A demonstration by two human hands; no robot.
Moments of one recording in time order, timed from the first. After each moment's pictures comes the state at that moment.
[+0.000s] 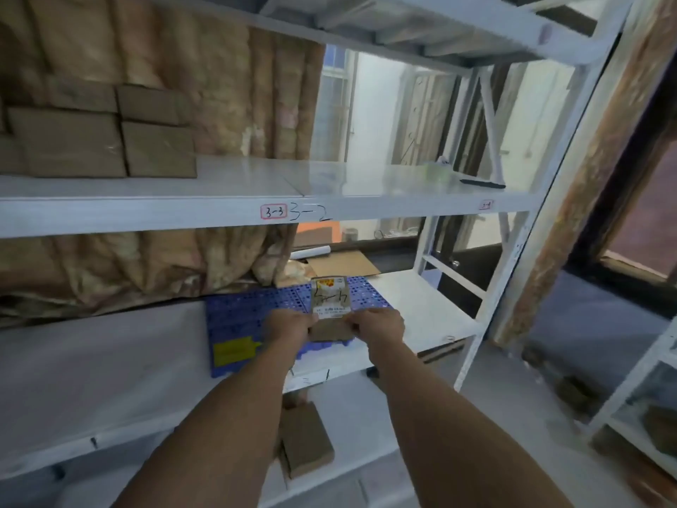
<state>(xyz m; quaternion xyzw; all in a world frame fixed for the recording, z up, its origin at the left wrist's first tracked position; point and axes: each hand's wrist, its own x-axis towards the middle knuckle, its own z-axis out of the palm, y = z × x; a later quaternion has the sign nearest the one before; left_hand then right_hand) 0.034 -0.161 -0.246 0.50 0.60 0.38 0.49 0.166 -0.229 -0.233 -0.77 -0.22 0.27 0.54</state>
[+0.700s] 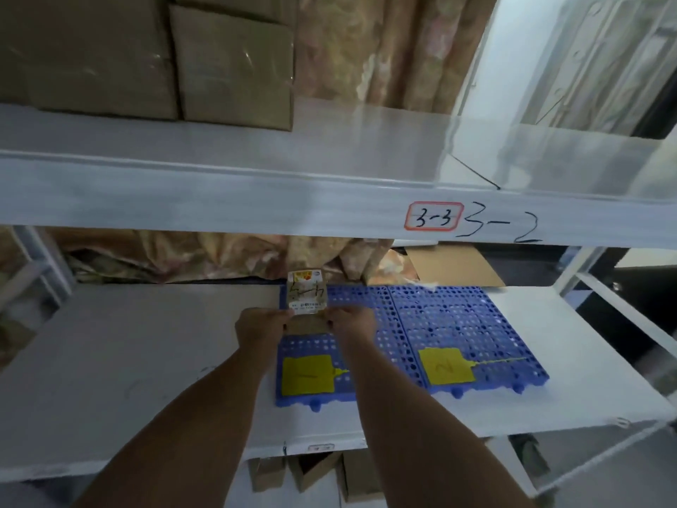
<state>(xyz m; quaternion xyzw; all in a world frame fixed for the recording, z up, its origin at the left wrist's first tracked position) -0.089 0.082 -0.369 0.35 0.67 0.47 0.45 0.056 0.060 -0.349 -0.73 -0.30 0.40 0.46</state>
